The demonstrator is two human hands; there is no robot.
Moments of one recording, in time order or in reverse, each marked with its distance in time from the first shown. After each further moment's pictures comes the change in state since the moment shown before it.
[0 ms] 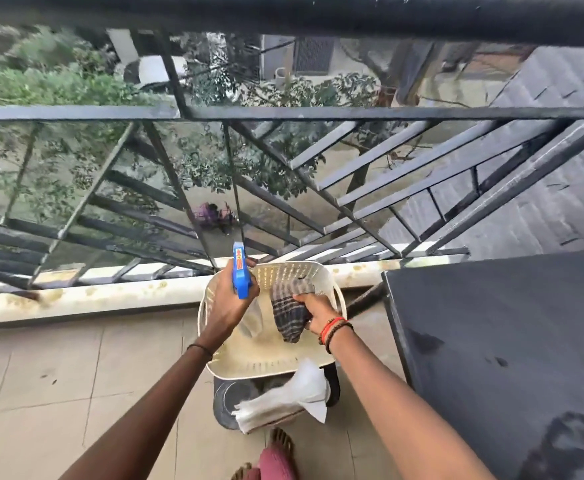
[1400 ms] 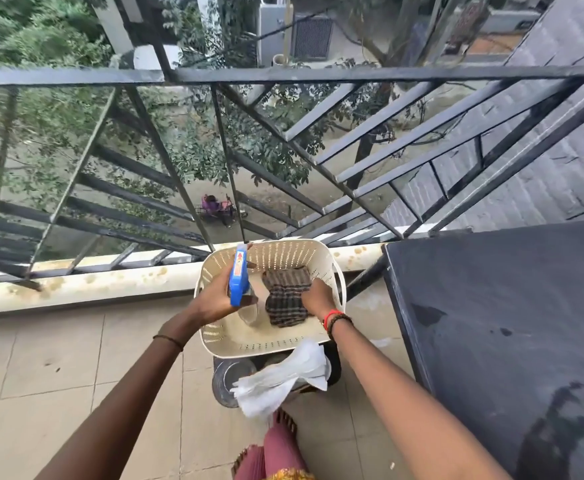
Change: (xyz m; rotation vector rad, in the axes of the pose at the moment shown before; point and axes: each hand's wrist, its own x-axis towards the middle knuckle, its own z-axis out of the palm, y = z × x) left_hand -0.001 -0.048 -0.015 0.111 -0.513 -0.042; right_hand -0.001 0.018 -0.015 -1.005 0.192 -0.339
